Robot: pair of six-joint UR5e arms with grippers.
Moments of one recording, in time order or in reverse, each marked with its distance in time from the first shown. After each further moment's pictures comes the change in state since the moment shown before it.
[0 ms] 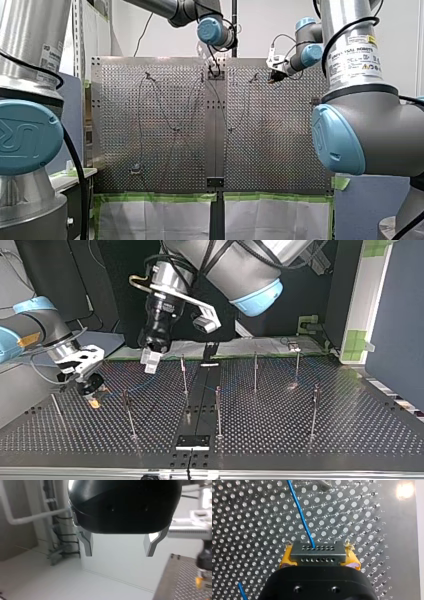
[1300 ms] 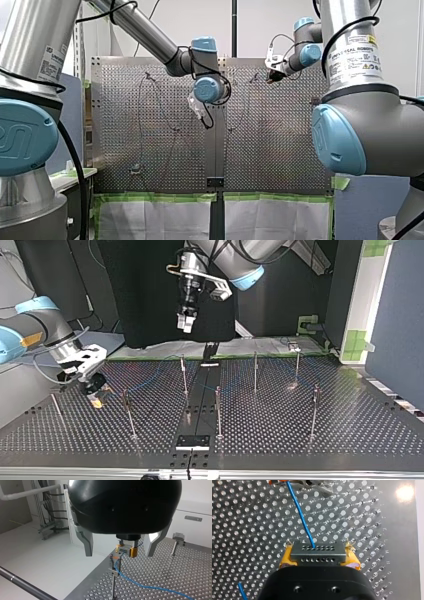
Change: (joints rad) left arm -0.044 -0.091 -0.420 0.421 -0.168 -0.041; right arm 0.010 0.000 0.000 0.002 0.001 -0.001
